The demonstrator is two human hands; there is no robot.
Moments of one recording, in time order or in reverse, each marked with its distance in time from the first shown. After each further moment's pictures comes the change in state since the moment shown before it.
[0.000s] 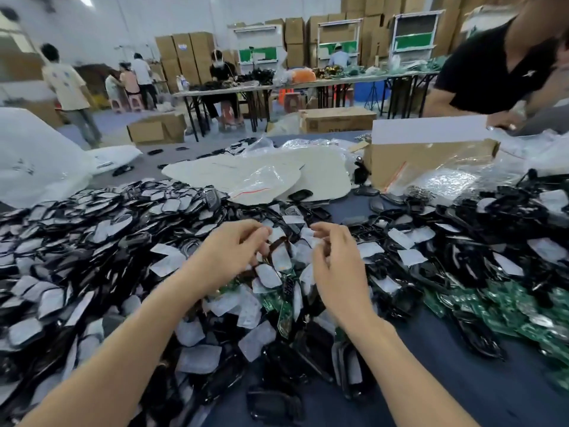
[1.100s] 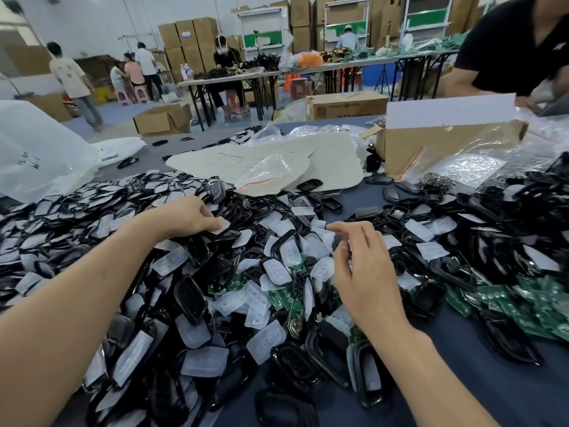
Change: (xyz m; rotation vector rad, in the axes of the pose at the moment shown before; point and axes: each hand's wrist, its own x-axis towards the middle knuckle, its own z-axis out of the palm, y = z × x) left_hand 0.059 -0.047 -0.079 0.558 -0.167 -0.370; right_hand -0.011 0.007 -0.010 -0.157 0.072 -0.151
